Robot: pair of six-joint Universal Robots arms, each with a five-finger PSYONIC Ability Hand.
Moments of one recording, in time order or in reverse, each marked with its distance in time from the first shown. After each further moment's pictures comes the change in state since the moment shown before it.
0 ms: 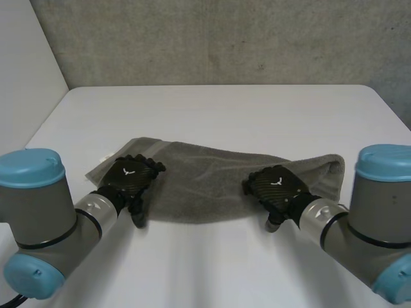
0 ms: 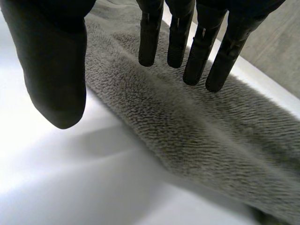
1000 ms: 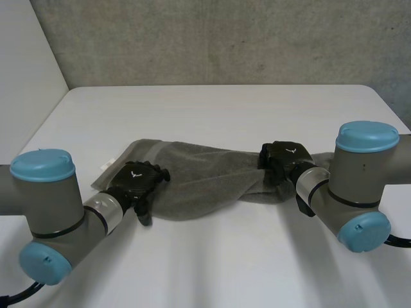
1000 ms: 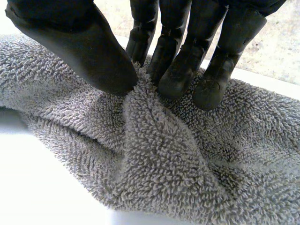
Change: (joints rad) left arm 0.022 -0.131 0.078 0.017 0.069 0.009; right arm -0.015 0.205 -0.295 -0.011 0.185 0.418; left_hand 0.174 0.171 0.175 0.175 0.178; right_hand 0.825 0.818 0.839 0.846 0.828
